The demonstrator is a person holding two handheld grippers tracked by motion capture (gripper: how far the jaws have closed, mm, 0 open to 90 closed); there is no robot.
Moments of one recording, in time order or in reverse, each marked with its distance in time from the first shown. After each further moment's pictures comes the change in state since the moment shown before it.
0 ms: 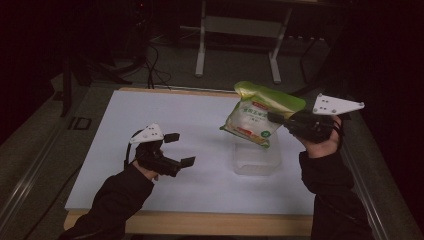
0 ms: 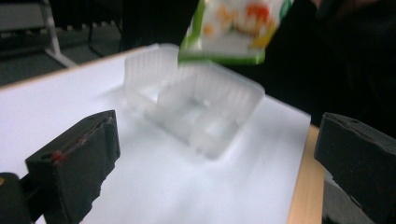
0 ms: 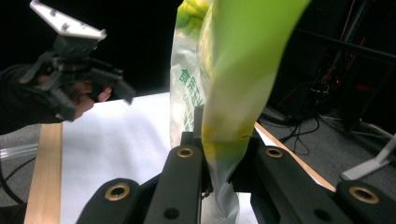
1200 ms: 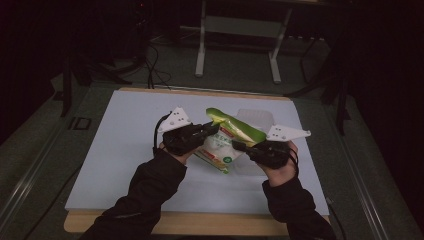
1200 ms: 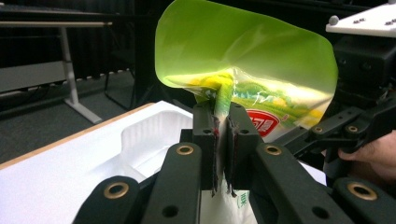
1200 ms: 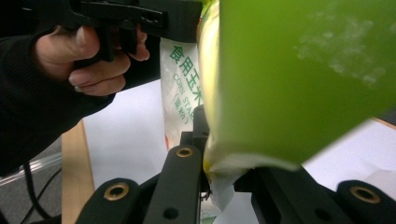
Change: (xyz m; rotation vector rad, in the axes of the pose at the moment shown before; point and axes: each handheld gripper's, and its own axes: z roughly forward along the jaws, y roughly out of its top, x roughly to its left) left arm -0.025 0.061 0.050 -0.189 0.036 0.063; right arm 0.067 -0.054 0.074 0.061 0.016 0.177
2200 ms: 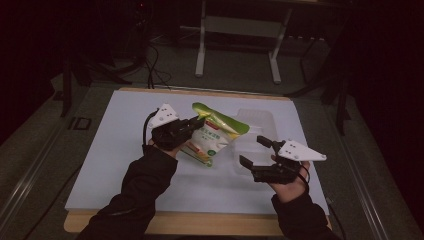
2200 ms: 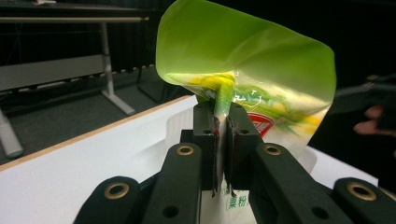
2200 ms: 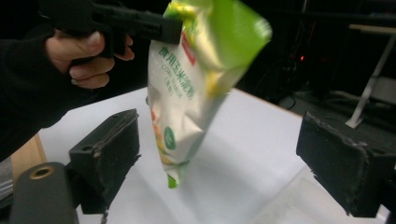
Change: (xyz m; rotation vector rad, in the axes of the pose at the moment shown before) left arm 0.020 -0.008 -0.009 0.007 0.129 -0.018; right arm 0.023 -0.022 -0.023 -0.106 -0.187 -0.015
